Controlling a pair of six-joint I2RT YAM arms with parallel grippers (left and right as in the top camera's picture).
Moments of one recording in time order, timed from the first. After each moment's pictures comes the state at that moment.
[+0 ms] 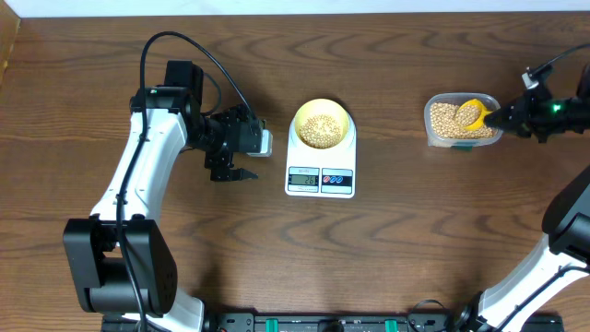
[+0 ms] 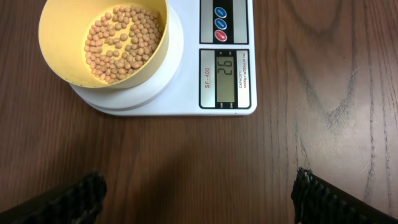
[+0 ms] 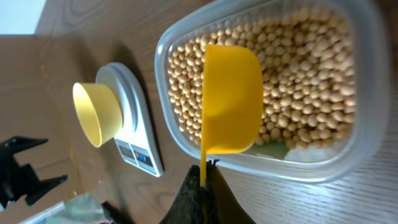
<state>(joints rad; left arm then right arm) -0.03 1.72 1.36 -1.10 0.63 1.64 -0.46 2.09 1.76 -1.29 -0.77 -0.22</state>
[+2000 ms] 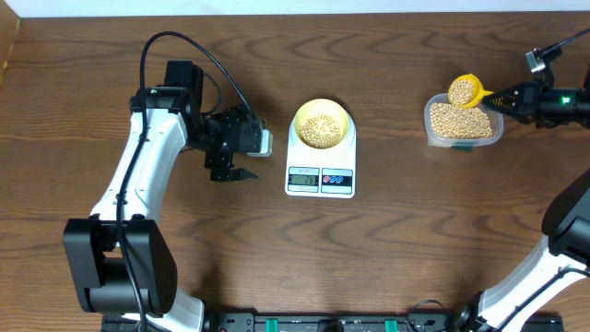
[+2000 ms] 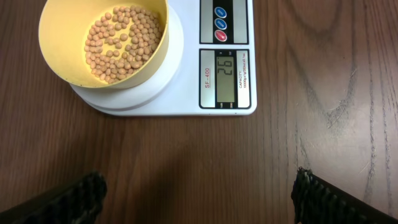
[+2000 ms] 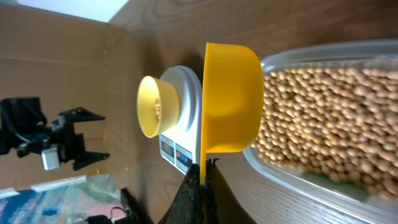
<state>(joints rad) -0.03 1.72 1.36 -1.10 0.63 1.64 -0.46 2.07 1.81 -1.36 -1.03 -0.41</state>
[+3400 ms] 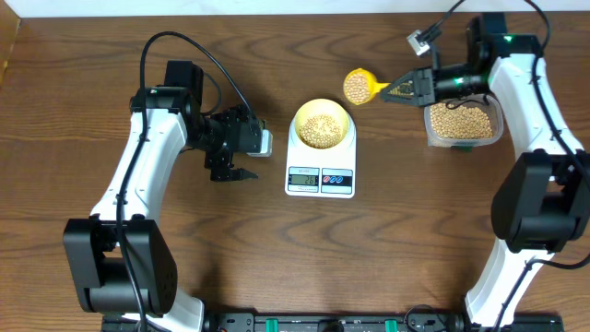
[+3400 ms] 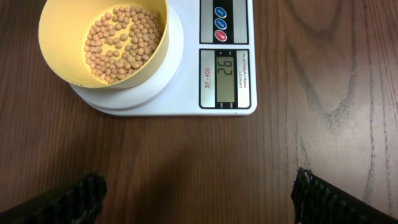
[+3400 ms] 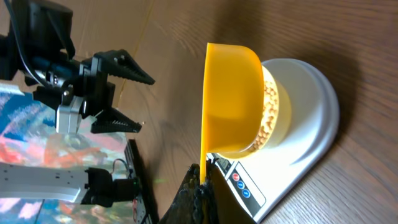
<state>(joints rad) -0.03 1.72 1.36 -1.10 0.63 1.64 -0.01 2.07 1.81 -1.17 -1.13 -0.38</state>
